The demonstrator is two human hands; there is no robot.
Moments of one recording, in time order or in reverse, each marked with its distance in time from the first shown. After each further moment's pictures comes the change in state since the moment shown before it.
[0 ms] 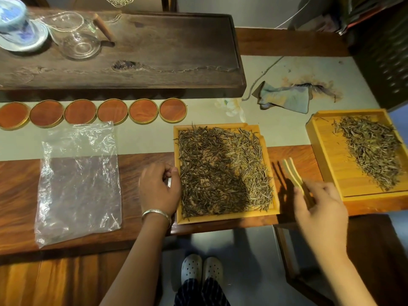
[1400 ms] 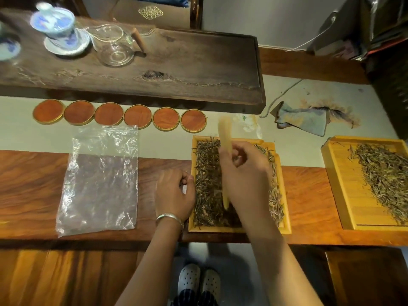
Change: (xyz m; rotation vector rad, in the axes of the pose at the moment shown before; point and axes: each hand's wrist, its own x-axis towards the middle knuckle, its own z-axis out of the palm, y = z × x) left_hand 0.000 0.003 -0.002 -0.038 0.000 -0.002; right_hand 0.040 -0.177 0.043 0.496 -0.110 0.050
